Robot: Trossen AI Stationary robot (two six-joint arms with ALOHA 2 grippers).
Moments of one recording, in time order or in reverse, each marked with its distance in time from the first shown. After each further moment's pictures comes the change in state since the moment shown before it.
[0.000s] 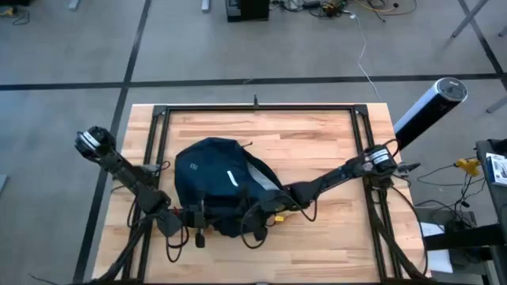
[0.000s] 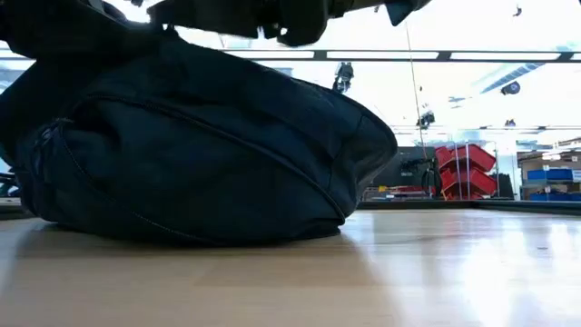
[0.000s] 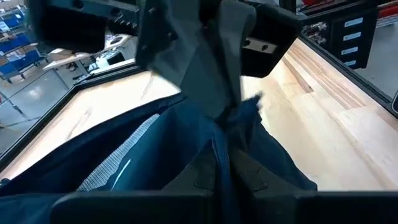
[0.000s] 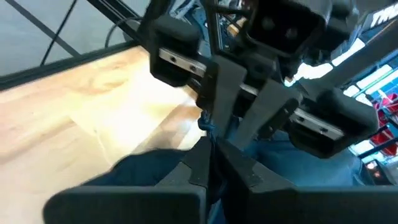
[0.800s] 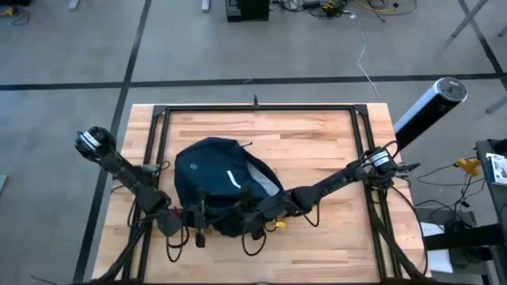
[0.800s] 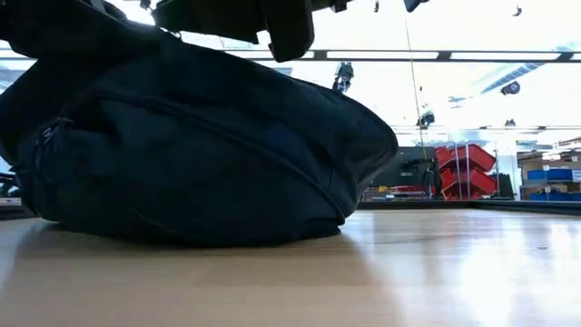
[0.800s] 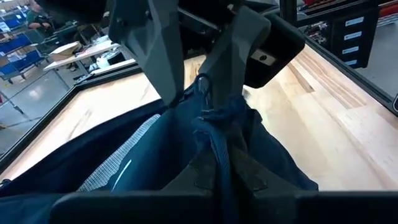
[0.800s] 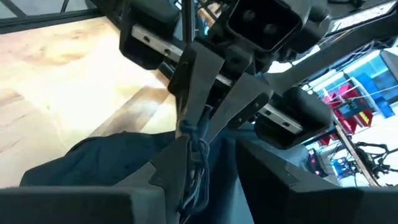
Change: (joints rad) left arm 0.001 0.001 0.002 -0.001 0.000 0.005; right arm 0.027 0.016 0.001 0.025 0.205 -0.132
